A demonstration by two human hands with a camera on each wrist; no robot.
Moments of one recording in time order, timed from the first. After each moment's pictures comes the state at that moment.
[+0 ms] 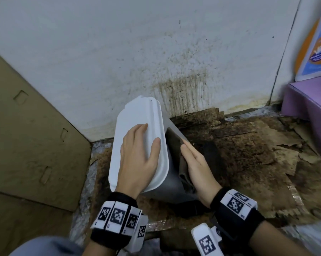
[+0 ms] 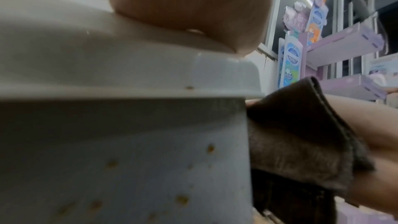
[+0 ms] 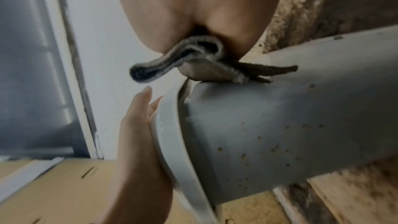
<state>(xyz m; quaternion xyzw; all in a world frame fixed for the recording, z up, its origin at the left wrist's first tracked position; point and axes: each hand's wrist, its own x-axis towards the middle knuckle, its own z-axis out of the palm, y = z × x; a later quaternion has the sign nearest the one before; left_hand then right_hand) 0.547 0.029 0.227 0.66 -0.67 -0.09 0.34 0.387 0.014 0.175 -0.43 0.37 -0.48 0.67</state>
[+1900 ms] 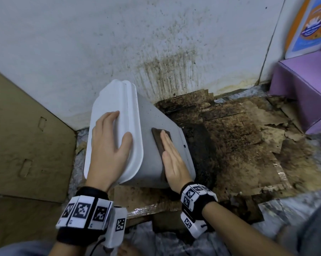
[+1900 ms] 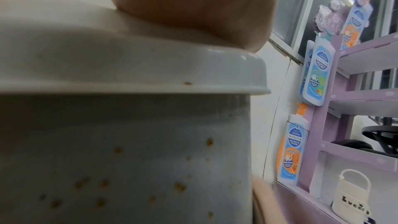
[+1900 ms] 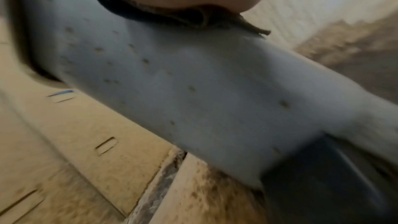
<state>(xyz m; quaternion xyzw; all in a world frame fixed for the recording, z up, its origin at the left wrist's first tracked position) 0.580 0.031 0.218 0.66 -0.67 -0.08 0.34 0.415 0.014 0.069 -0.67 0.44 -0.42 0.42</state>
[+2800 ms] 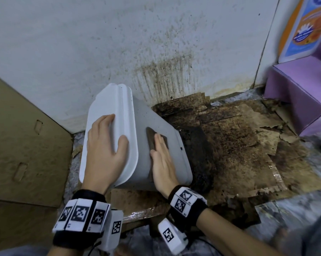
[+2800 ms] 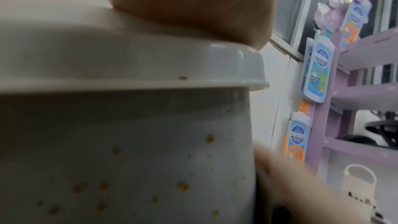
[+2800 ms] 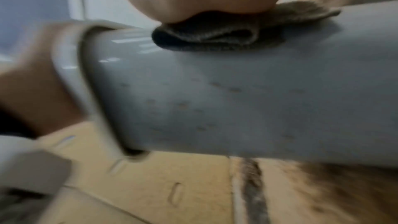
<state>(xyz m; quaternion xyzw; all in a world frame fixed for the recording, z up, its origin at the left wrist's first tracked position) 0.579 0.033 0.220 0.67 -0.66 -0.08 0.35 0.442 0.019 0.117 -0.58 0.50 -0.39 0.51</state>
